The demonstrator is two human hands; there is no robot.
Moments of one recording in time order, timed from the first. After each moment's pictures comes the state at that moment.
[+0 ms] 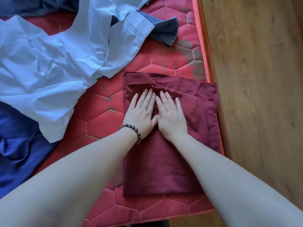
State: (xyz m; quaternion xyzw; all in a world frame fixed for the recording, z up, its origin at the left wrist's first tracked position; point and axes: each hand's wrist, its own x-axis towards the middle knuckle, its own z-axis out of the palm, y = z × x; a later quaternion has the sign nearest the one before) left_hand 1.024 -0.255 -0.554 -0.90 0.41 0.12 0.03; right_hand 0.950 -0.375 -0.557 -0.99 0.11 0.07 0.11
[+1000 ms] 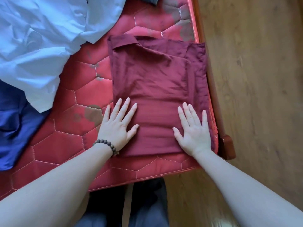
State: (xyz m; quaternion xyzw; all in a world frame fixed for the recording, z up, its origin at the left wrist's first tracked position) left_hand 0.919 -0.147 -0.555 -0.90 0.41 0.16 0.01; right_hand 0.758 -0.377 -0.546 -0.98 0.16 0.13 0.06
